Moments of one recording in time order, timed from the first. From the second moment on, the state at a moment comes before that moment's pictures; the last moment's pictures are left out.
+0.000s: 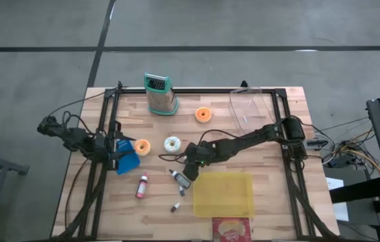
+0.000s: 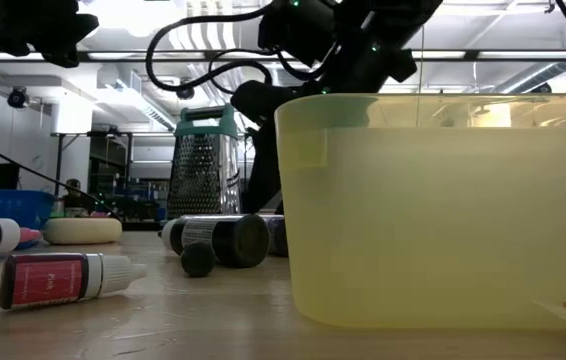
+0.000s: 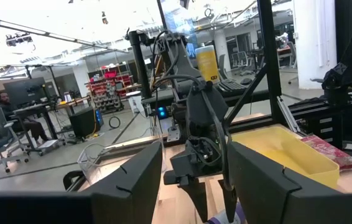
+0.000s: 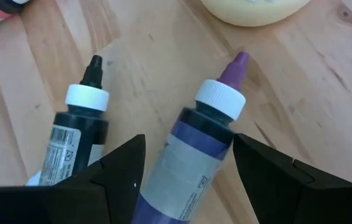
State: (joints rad) left arm -0.45 0.02 0.19 -0.05 -0.42 0.28; right arm 0.12 2.01 1.30 -0.25 0.10 0.71
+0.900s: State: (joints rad) left arm -0.45 0.02 0.19 -0.05 -0.42 0.28; right arm 0.13 2.01 1.23 -0.16 0.10 0.71
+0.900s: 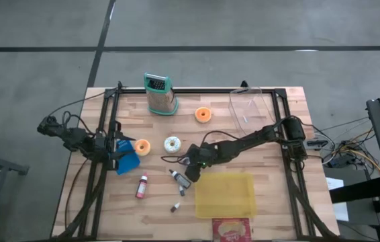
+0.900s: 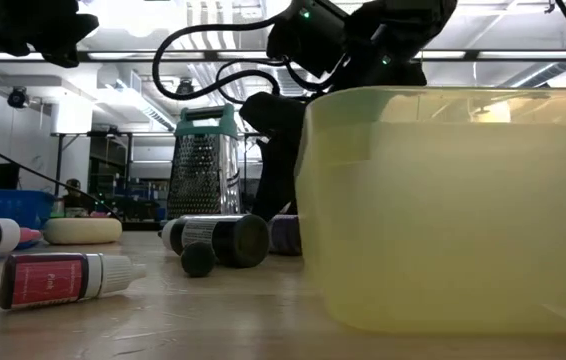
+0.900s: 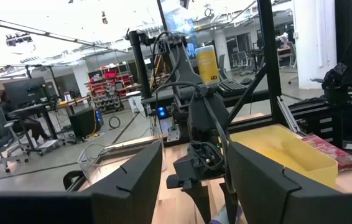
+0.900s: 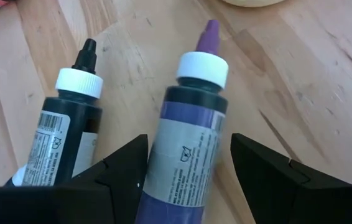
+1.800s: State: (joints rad) left arm -0.45 0.02 0.19 -0.05 -0.42 0.28; right arm 0.13 2.01 1.21 -0.14 0.10 0.70
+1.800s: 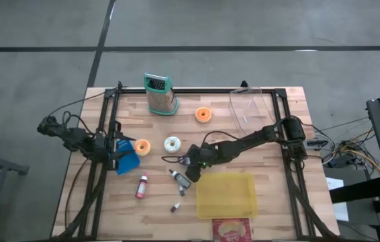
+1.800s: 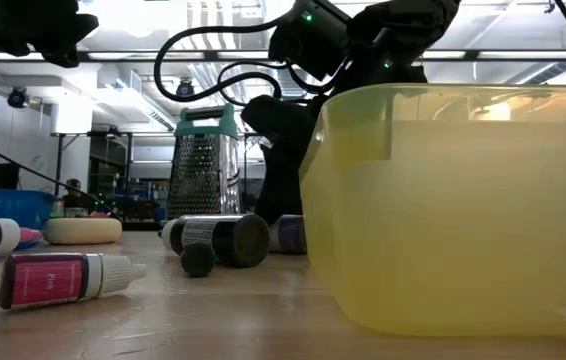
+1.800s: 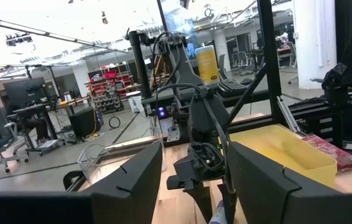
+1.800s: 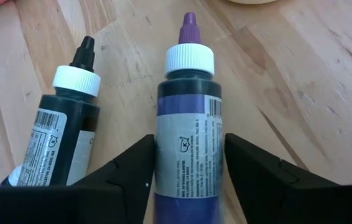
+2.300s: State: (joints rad) left arm -0.45 0.02 0.19 -0.05 -0.42 0.28; right arm 0.13 2.01 1.21 -0.14 0.10 0.71
